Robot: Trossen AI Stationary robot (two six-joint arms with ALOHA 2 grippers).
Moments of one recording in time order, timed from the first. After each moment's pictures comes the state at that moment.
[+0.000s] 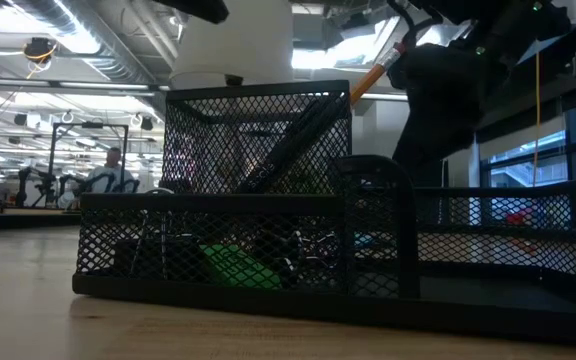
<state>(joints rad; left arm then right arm) -0.46 1.41 1.16 -0.58 -0.59 0.47 0.20 1.43 0.80 -0.33 0.32 0.64</state>
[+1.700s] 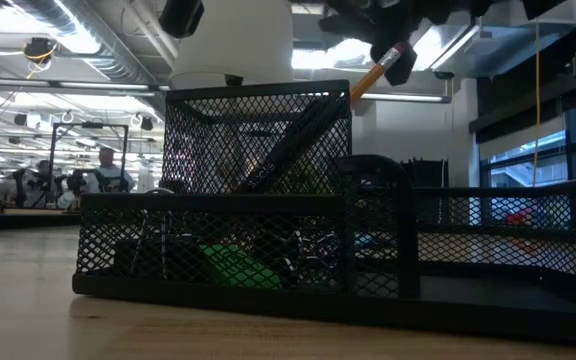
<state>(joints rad) -0.46 1.59 1.16 -0.09 -0.74 1.80 0.34 1.47 0.80 0.39 0.14 0.52</state>
